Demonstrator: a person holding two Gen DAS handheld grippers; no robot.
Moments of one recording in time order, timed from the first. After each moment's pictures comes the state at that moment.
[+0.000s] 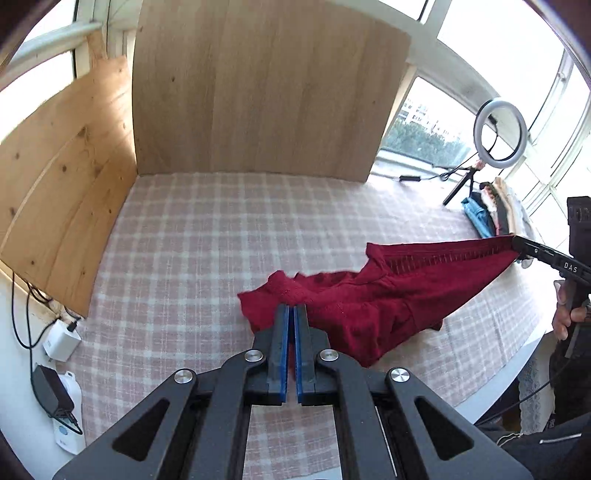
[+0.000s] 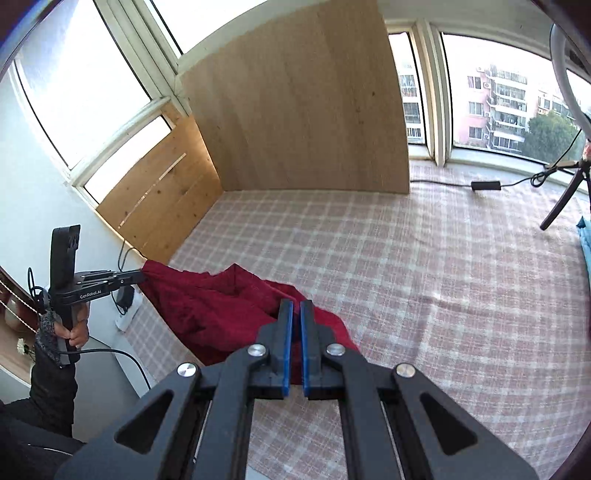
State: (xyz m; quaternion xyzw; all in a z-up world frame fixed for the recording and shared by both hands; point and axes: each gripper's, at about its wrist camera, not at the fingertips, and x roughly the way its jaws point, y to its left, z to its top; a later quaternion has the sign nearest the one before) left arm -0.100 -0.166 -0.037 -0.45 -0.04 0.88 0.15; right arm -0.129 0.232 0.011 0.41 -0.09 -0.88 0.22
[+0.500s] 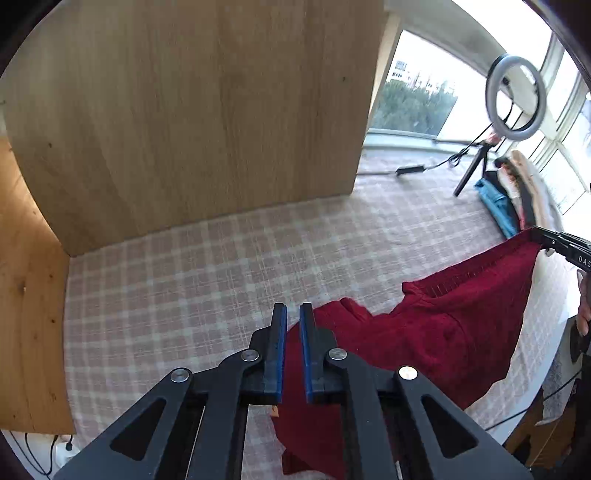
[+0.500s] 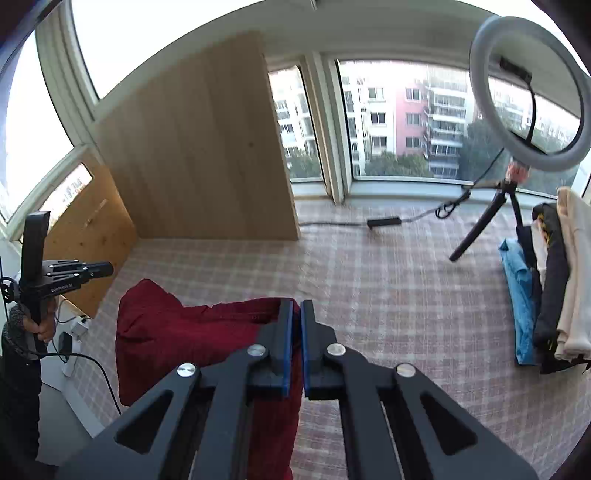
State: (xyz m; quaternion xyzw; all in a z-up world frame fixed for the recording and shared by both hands) left arm -0.299 -0.042 -0.133 -0.56 0.05 0.81 0.16; right arm -0.238 0.351 -0.043 0.48 -0.08 -0.87 0.04
